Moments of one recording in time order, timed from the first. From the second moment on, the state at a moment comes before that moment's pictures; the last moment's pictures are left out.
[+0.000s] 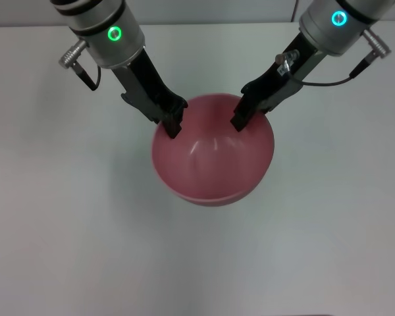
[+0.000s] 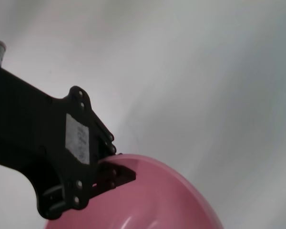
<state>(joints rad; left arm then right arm) -1.28 -2.02 0.98 0.50 -0.40 -1.51 0.49 1.22 2.00 -0.94 -0.50 0.51 1.56 -0.53</state>
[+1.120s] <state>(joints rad) -1.29 -2.03 0.98 0.51 -0.41 -1.53 0.47 1.23 2.01 -0.99 -0.50 0.51 1.55 -0.53</state>
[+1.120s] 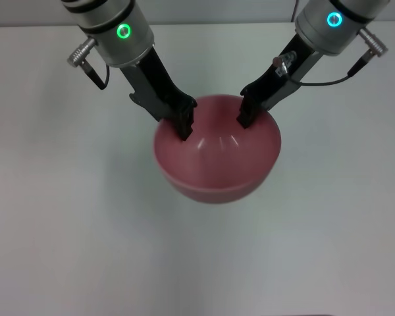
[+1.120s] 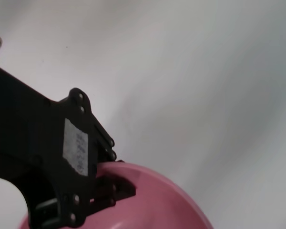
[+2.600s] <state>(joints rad) -1.30 -2.03 0.99 0.57 -0.40 -1.55 0.48 1.23 2.00 -0.99 -0.50 0.50 1.54 -0.54</state>
